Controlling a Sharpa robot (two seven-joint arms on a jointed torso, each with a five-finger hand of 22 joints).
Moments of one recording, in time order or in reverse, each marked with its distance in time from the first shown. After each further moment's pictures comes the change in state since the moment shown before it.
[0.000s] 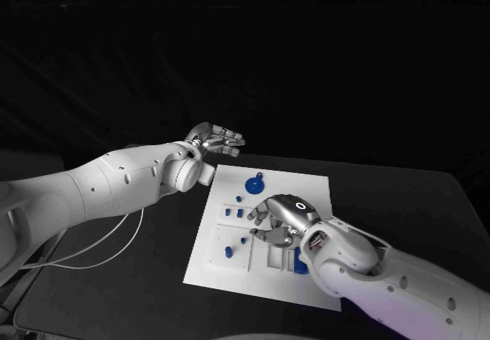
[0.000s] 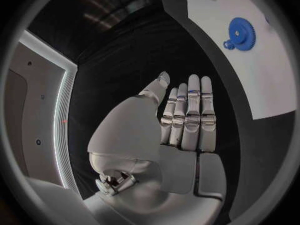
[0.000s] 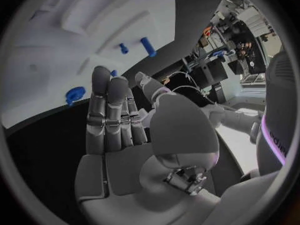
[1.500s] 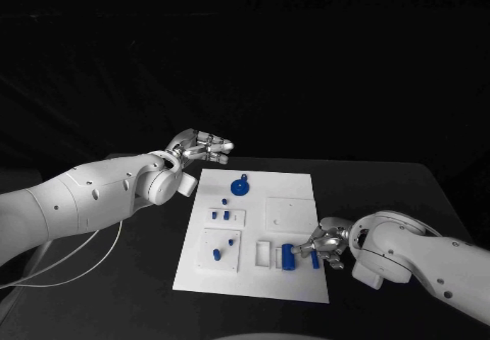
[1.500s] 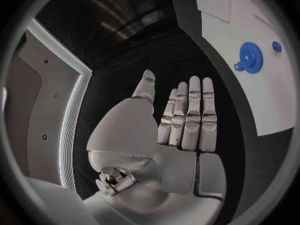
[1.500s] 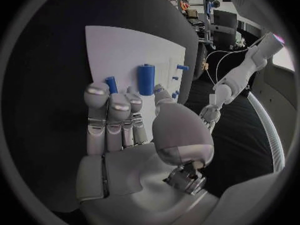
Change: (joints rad) left arm -0.027 -0.076 0.000 0.080 -0.024 0.127 0.108; left_hand -0.073 -0.001 -0.276 0.074 0.004 -0.021 0.000 0.000 0.000 0.041 -0.005 0.000 0.000 -0.043 0.020 -0.004 -0.005 -0.016 0.005 0.016 0.000 -0.239; right arm 0.003 -0.231 0.062 0.028 0.708 0.398 -0.436; right_hand -0.160 0.150 -0.496 0.155 0.066 -0.024 -0.028 0.000 0.167 0.005 -0.048 0.811 1.107 0.022 -0.034 0.193 0.412 -0.054 0.002 -0.047 0.403 0.202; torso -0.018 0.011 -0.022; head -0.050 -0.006
